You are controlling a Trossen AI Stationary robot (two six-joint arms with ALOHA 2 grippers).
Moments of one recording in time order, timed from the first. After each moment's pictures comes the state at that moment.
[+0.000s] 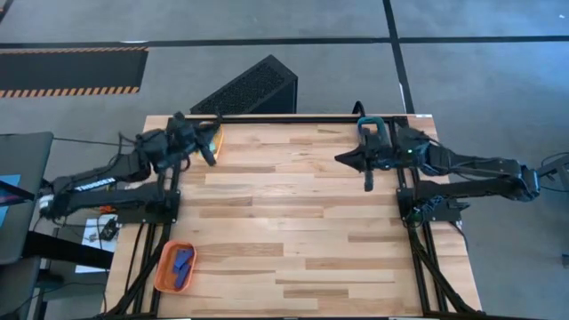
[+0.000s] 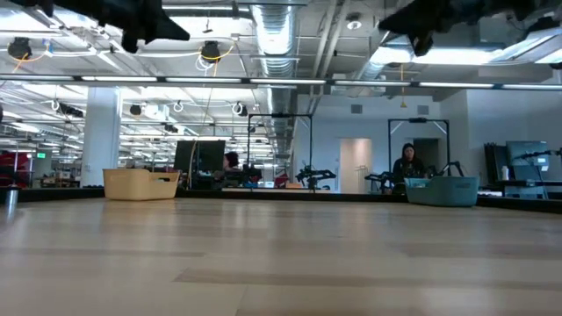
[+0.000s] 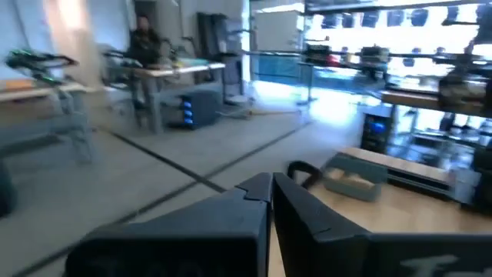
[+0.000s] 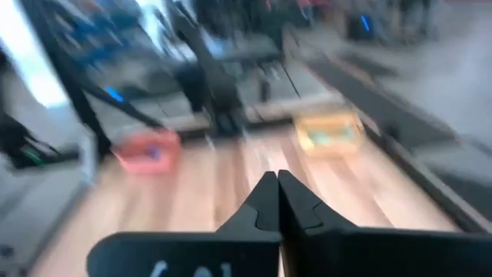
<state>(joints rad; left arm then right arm) 0.36 0.62 0.58 0.03 -0.31 -0.01 -0.23 0.78 0.68 -0.04 -0.14 0.10</state>
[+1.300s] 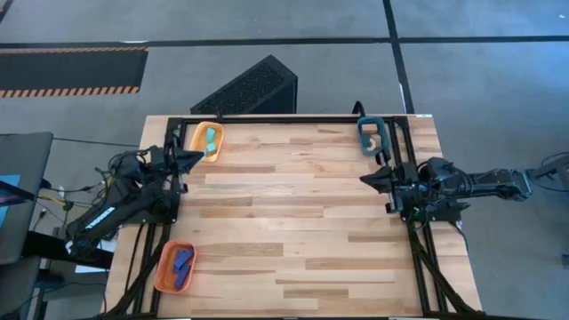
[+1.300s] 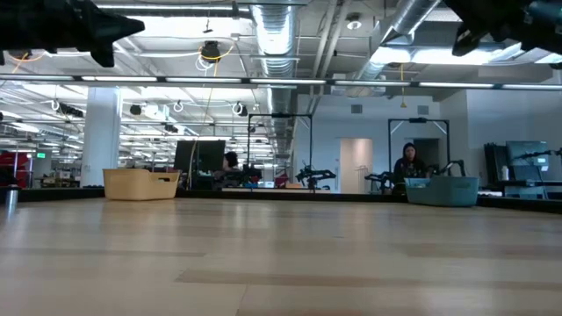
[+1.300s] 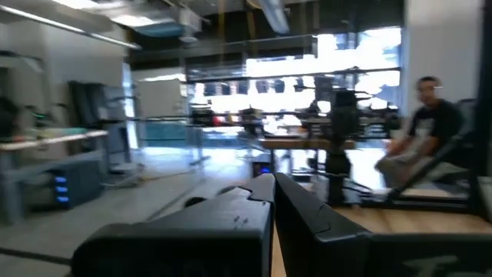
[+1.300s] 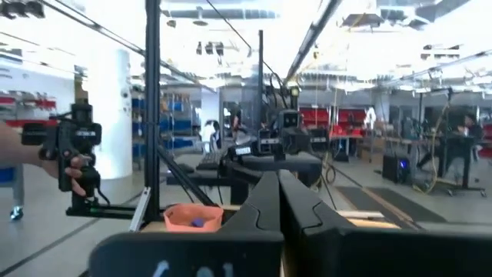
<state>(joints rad) 0.68 0.00 0.22 0.02 0.41 -0.06 -0.01 0.31 0.17 0.47 -0.08 -0.01</state>
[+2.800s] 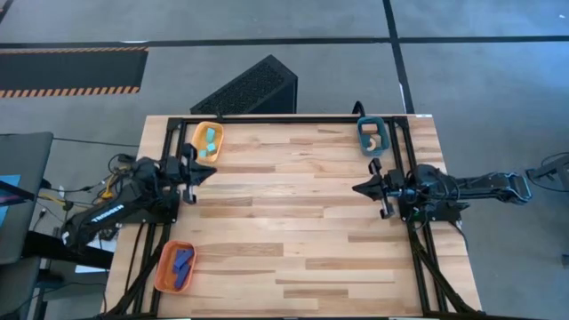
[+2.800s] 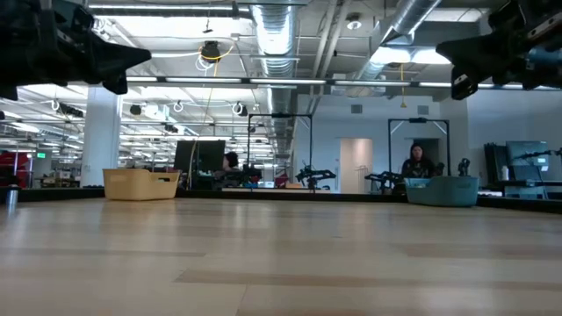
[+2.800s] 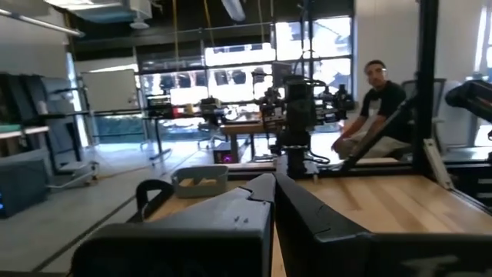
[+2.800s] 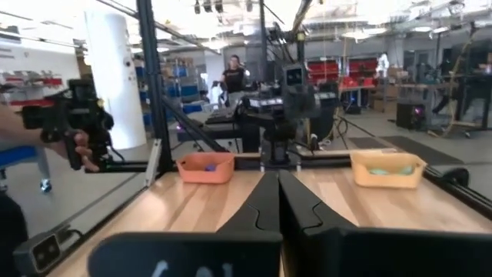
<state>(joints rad) 0.55 0.00 0.01 0.20 0.46 -0.02 -0.05 0.29 0.01 0.45 -0.13 0.08</state>
